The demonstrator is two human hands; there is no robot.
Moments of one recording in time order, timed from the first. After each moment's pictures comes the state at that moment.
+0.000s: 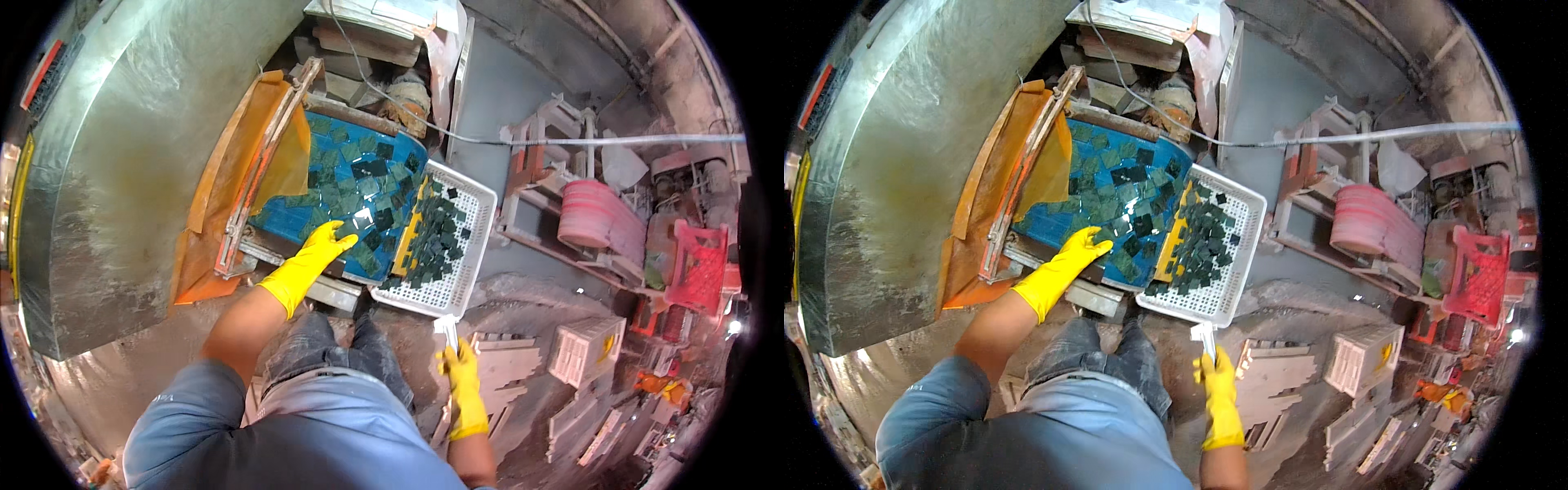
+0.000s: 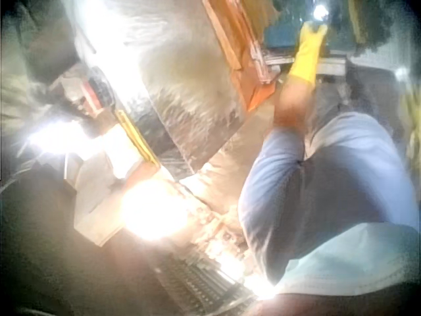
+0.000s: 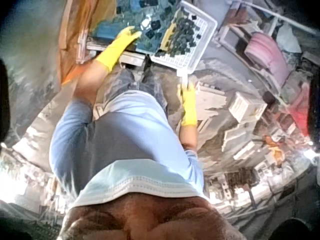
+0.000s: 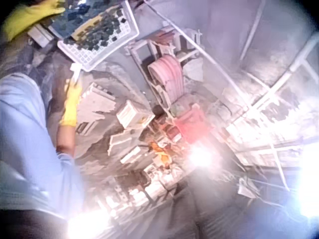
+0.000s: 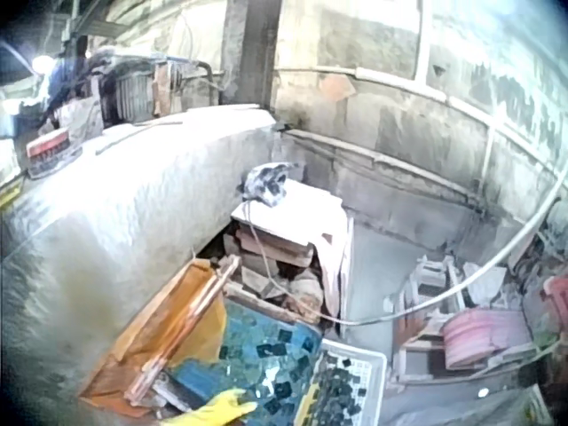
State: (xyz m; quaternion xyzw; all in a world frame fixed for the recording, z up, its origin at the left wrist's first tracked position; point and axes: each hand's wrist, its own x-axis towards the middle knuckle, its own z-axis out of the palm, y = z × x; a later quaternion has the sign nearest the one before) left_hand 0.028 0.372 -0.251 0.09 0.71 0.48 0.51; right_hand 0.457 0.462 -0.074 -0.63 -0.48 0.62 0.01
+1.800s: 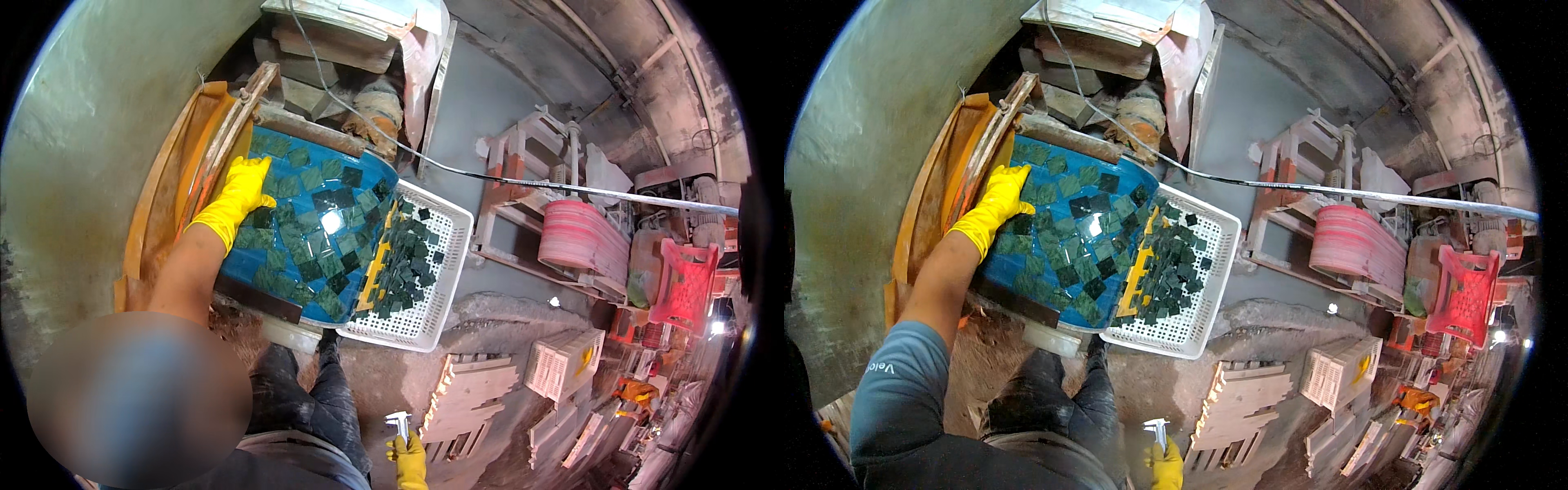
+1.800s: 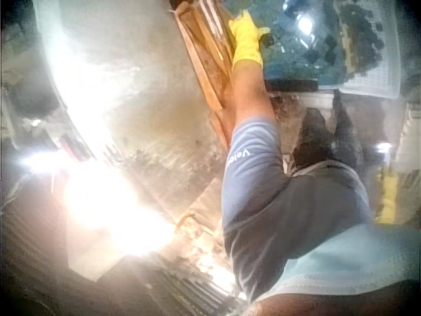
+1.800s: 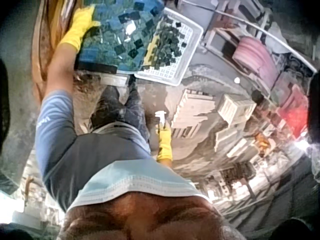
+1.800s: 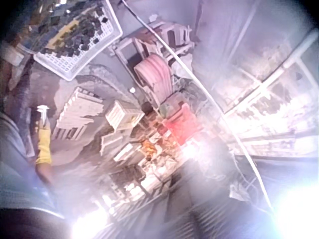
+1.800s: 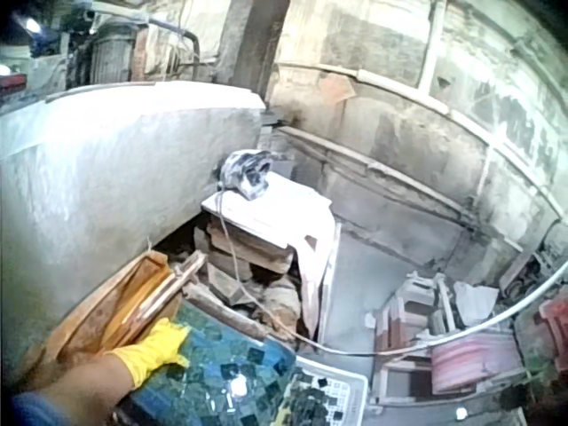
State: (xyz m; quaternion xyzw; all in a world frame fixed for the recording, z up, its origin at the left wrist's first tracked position) left_hand -0.176 0.465 -0.232 0.48 0.87 -0.01 0.14; right_hand 0.522 0.335 -0.092 -0.74 -0.35 0.58 0.02
